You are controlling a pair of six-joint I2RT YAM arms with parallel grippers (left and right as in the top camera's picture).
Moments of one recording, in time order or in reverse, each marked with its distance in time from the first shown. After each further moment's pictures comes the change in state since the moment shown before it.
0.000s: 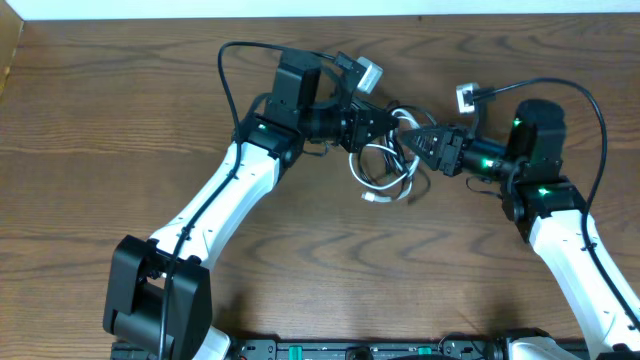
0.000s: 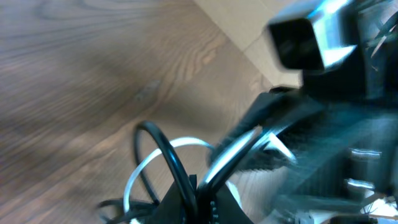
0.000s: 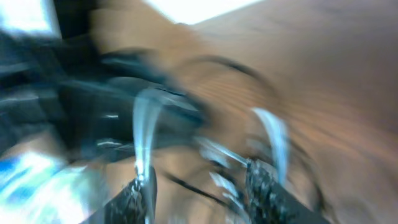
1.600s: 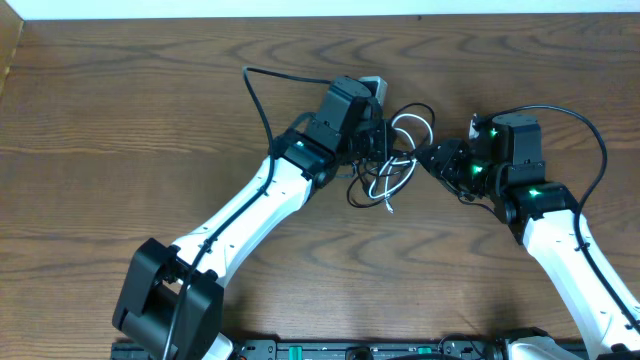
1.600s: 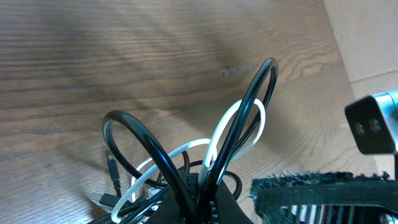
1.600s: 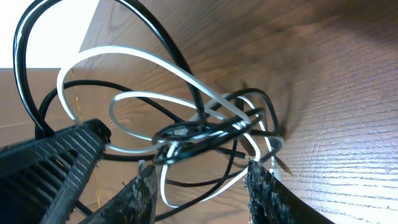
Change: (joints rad) left arm -0.185 0.001 0.000 -0.152 -0.574 -0.340; right arm 0.054 0.003 -0.001 -0.269 0.325 0.361
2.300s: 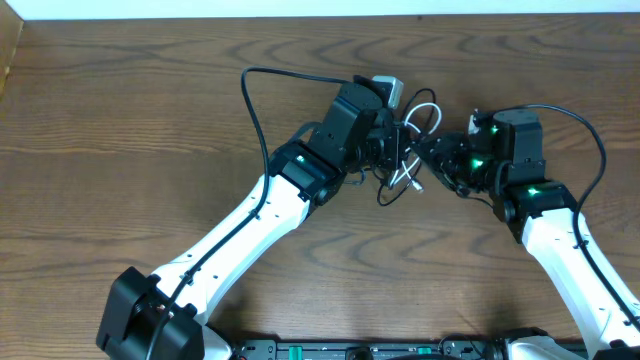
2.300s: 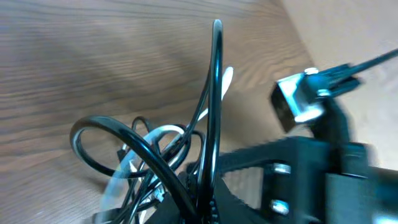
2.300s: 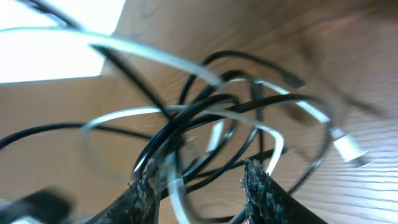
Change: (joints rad) left arm -0.071 -0.100 0.000 0.006 -0.059 0.031; right arm 0.000 0.011 0.000 0.085 -0.061 0.121
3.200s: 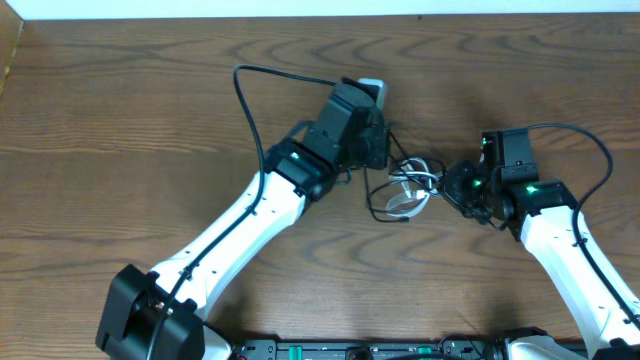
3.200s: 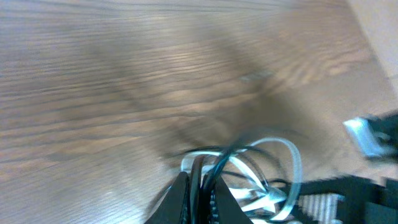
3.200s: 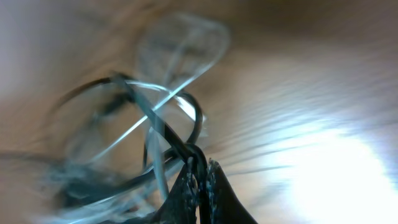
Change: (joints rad) left arm 0.054 0.004 -0.015 -0.076 -0.105 0.079; right arm 0.005 0.010 0.016 -0.414 0.377 -0.140
